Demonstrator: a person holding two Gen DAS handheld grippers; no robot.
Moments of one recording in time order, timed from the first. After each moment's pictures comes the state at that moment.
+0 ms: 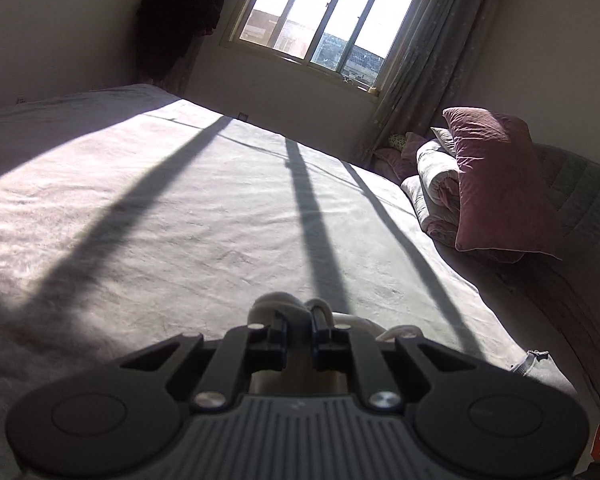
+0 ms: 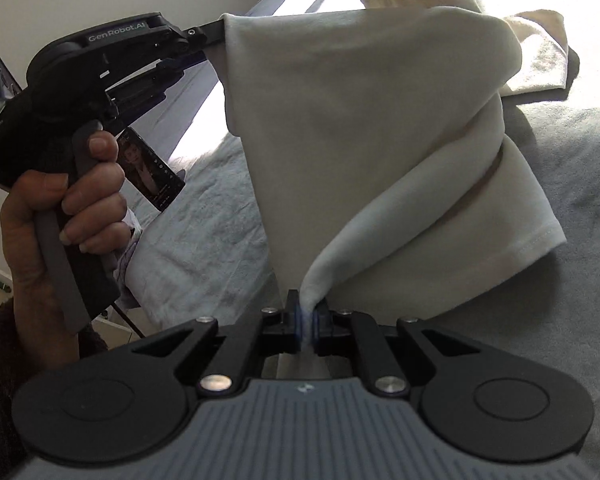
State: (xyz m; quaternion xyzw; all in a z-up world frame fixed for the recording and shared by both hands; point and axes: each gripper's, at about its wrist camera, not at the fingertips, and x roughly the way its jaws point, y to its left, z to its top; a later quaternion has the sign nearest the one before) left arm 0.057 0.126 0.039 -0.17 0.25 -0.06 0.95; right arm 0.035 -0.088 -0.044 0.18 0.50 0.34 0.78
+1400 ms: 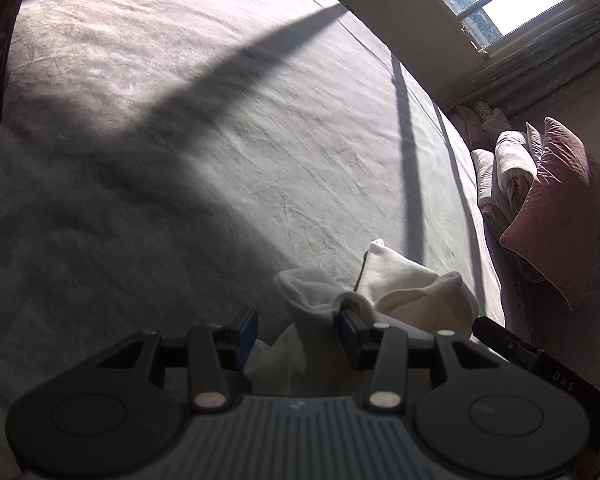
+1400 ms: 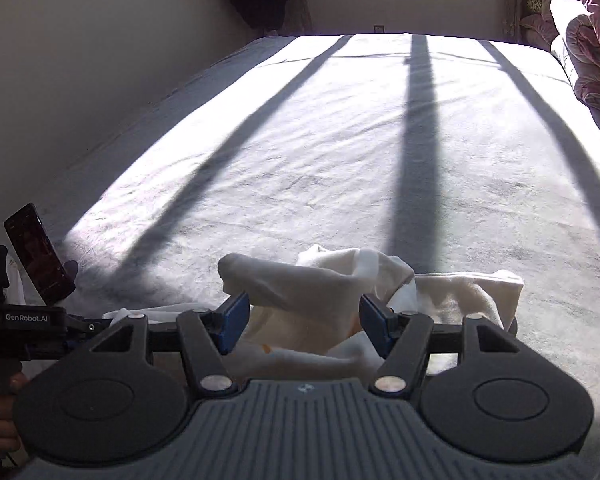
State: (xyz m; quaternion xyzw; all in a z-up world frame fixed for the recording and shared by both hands) left arm 0.070 0.220 -0.022 -0.35 0.43 -0.03 0.83; right arm 0.151 -0.059 0.032 0.01 0.38 0.21 0.90
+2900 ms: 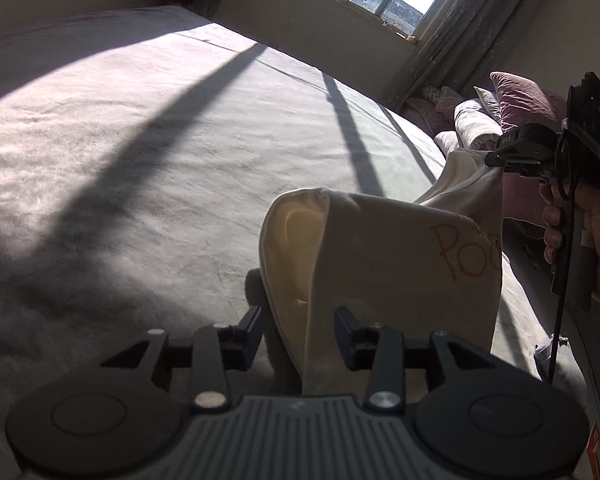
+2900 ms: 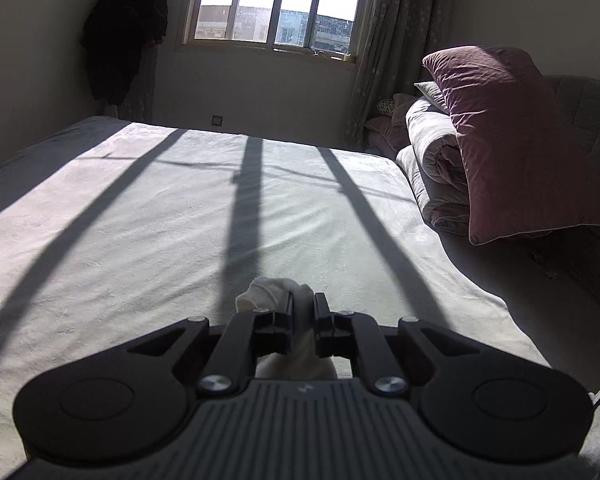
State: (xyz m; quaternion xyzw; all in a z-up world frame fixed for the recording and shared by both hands) left arm 0.111 0.169 -0.017 -0.21 0.37 -0.07 0.90; right arm 0.294 -0.071 0.070 -0.06 0.26 -0.06 0.96
